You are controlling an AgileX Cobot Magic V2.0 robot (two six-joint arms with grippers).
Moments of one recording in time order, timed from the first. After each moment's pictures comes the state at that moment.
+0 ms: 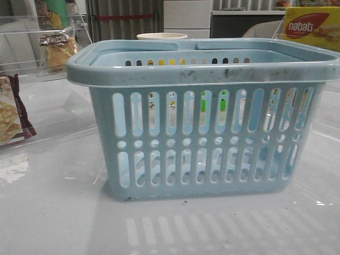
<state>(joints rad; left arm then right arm) -0.01 -0.01 0.01 -0.05 0.04 0.14 -0.02 -0.01 0.03 -0.01 -0.01 0.00</state>
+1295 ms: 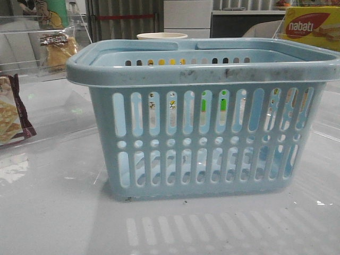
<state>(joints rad) -0.01 -0.01 -0.04 -0.05 0.00 0.14 -0.02 -0.01 -0.01 -0.01 0.00 0.00</state>
